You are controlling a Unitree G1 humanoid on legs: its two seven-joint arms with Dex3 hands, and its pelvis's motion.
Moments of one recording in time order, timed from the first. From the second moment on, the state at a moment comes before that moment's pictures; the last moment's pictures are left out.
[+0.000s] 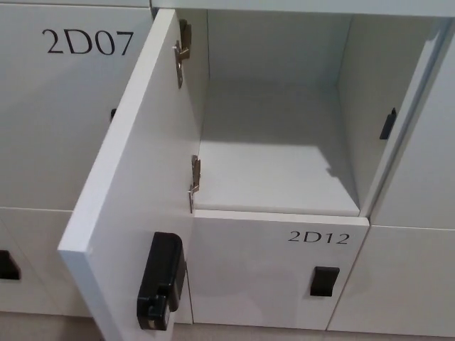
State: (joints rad) left_arm 0.19 0.44 0.06 1.06 0.18 -0.32 0.00; right_arm 0.01 -0.32 0.03 1.17 -0.16 -0.20 -0.02
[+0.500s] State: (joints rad) left_arm 0.07 0.50 0.10 1.12 0.15 -0.48 -0.01; right_arm -0.09 -0.31 0.03 1.26 -0.17 -0.32 -0.06
